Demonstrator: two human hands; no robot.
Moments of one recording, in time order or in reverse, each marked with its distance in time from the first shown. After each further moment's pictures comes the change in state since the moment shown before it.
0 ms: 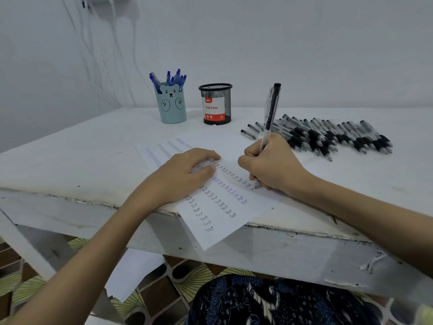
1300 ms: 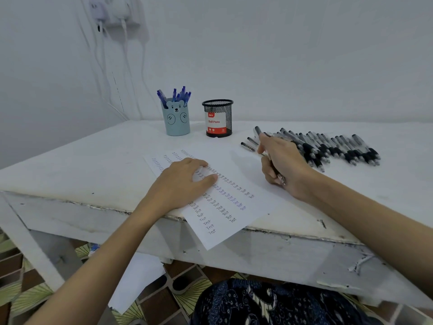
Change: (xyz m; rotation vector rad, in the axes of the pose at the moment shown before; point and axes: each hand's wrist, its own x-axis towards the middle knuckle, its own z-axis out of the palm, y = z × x) left_hand -0.003 0.002 0.000 0.213 0.094 -0.151; right_hand 0.014 0.007 -0.021 0.413 0.095 0.319
